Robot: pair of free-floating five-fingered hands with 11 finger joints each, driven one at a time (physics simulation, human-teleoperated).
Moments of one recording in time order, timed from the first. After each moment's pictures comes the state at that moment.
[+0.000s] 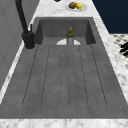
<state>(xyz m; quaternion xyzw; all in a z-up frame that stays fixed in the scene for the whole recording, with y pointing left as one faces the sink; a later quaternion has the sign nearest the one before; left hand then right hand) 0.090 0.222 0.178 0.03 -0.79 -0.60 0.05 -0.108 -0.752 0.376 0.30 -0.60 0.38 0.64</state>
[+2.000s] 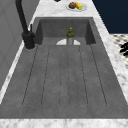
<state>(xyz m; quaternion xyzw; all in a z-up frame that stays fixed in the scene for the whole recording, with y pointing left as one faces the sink) 0.090 0.222 0.178 0.03 -0.79 -0.60 0.05 -0.033 -0.659 0.275 0.20 -0.51 0.49 0.67</state>
